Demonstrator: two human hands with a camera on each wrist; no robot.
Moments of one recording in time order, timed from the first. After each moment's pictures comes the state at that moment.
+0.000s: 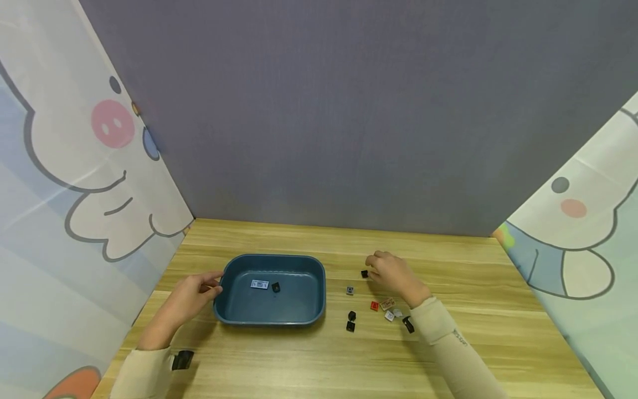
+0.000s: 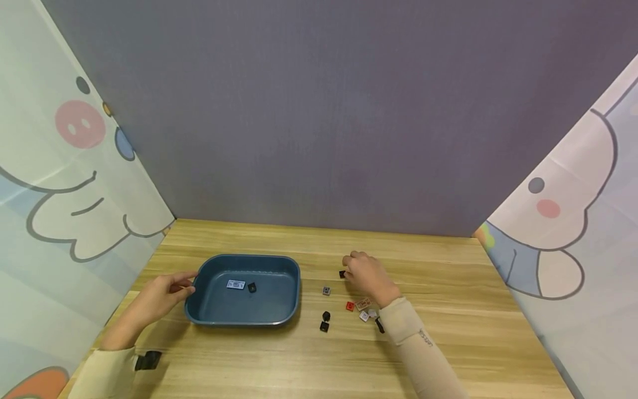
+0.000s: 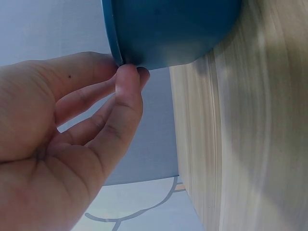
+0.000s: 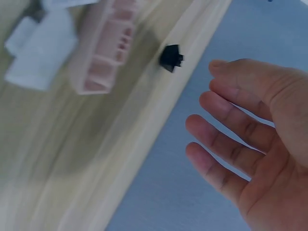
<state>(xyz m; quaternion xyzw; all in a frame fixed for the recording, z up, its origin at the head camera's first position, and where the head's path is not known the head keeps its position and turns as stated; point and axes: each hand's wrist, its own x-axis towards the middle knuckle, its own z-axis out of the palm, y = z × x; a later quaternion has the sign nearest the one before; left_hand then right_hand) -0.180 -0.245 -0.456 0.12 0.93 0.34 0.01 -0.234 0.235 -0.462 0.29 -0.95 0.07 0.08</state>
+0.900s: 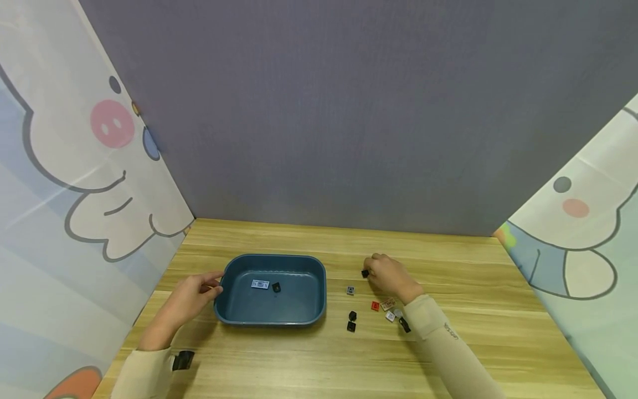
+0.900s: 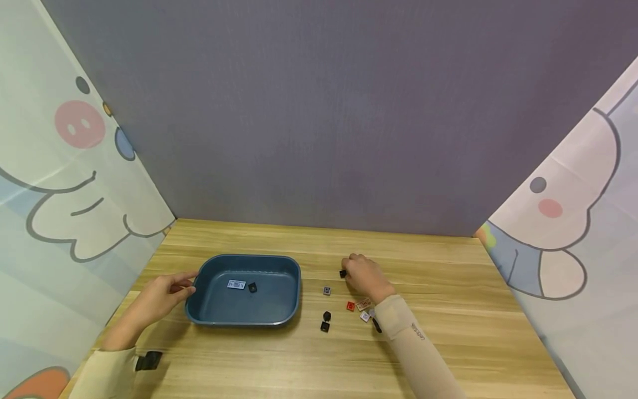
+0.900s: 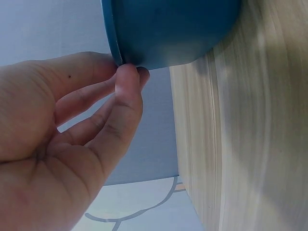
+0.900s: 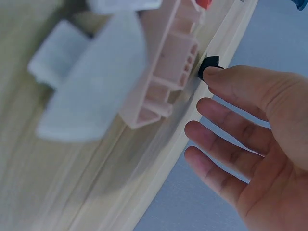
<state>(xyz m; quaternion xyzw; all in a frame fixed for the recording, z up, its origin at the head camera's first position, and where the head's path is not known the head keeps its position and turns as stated) -0.181 -0.246 -0.458 0.12 0.93 0.35 0.01 -0.244 0.232 -0.480 0.26 -0.96 0.08 0.02</state>
